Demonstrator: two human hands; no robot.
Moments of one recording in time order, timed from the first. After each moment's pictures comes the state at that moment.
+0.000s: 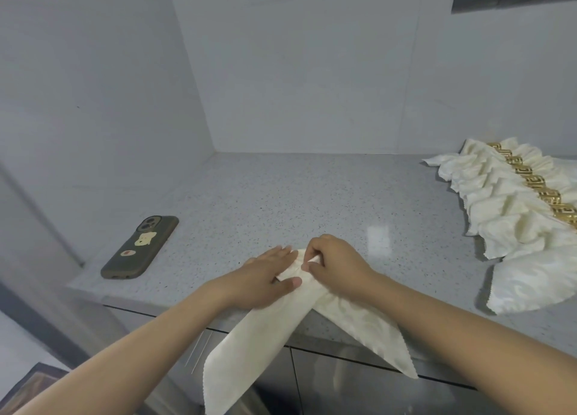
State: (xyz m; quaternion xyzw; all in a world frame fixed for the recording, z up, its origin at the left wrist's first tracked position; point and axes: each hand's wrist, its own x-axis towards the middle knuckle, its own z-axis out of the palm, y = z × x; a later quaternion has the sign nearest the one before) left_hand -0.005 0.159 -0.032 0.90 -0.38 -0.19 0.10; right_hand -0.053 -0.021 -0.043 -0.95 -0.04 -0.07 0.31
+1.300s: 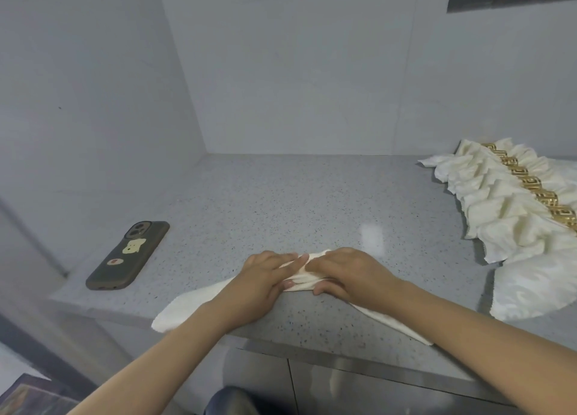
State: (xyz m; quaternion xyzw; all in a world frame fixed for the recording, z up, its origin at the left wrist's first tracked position) left_hand 0.020 0.163 -0.079 0.86 -0.49 0.03 0.16; right_hand -0.053 -0.063 -0.072 -0.91 -0.30 -0.26 0.14
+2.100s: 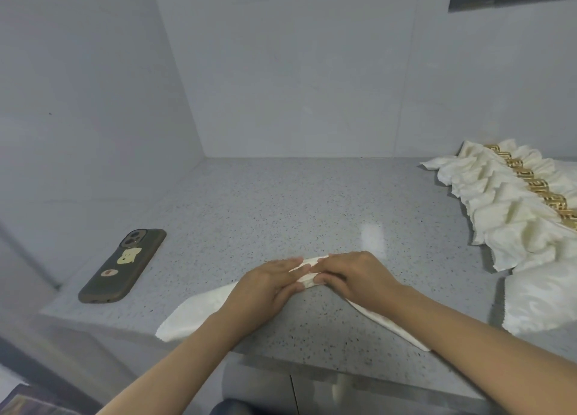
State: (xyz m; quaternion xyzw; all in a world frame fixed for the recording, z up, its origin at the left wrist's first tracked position) left_hand 0.025 0.148 -0.079 0.83 -0.49 0.14 0.23; right_hand -0.034 -0.069 -0.081 -0.89 -0.25 -0.31 0.21
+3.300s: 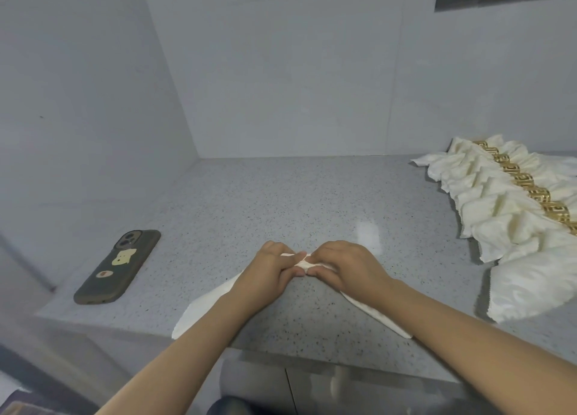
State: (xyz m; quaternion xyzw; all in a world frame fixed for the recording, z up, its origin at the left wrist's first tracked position) left_hand 0.038 0.123 -0.075 0.86 -0.44 0.07 0.26; right_hand -0.038 -0.067 -0.075 -0.93 -0.17 -0.25 0.21
